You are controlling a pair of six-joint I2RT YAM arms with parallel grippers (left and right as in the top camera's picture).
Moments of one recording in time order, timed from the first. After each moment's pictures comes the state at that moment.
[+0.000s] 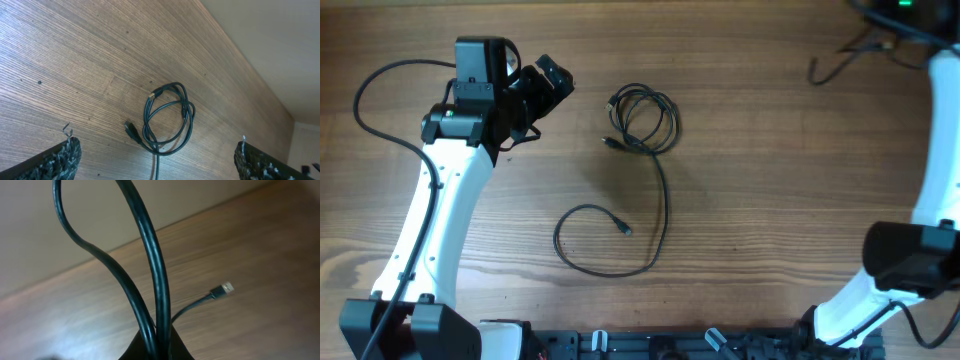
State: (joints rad) left arm -0.07 1.52 1.31 -0.65 0.22 -0.75; right arm -0.22 1.90 2.18 -1.07 -0.04 0.22
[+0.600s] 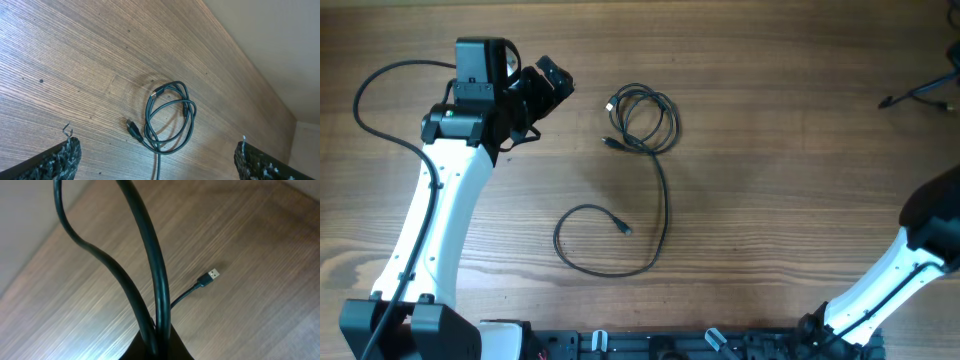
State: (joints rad) left arm -0.07 1.52 1.31 -0.66 0.22 -0.75; right arm -0.55 2.22 2.19 -0.95 0.01 0.35
